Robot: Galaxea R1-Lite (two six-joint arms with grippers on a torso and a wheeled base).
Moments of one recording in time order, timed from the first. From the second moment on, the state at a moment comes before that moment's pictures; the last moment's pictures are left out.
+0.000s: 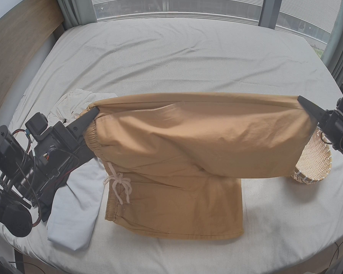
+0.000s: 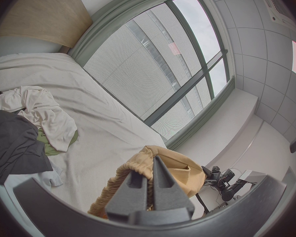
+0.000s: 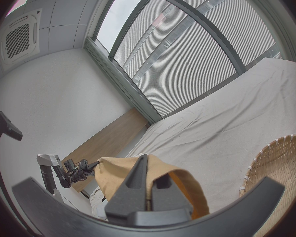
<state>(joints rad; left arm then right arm) -0.29 1.67 -0.40 -1.55 -0.30 -0.67 -0.06 1.66 -0.52 -1.53 0.78 0.65</state>
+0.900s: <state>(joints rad) -0.25 1.92 -0.60 -1.55 -0.29 -0.67 -0.06 1.91 -0.79 -1.50 0.78 0.65</state>
